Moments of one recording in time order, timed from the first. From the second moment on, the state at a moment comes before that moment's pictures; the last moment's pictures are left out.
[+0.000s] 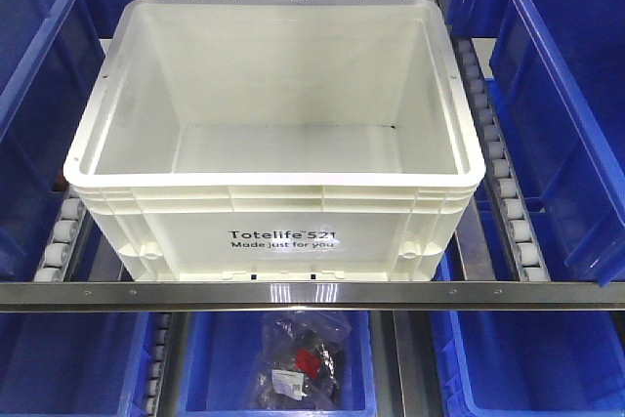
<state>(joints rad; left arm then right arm) -0.05 0.48 -0.71 0.02 0.70 -0.01 0.01 0.60 -0.54 -0.12 0.47 0.10</state>
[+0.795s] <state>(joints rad) -0.15 0.77 -0.92 0.00 0.86 0.05 0.22 0.86 -0.80 -0.09 0.76 0.05</state>
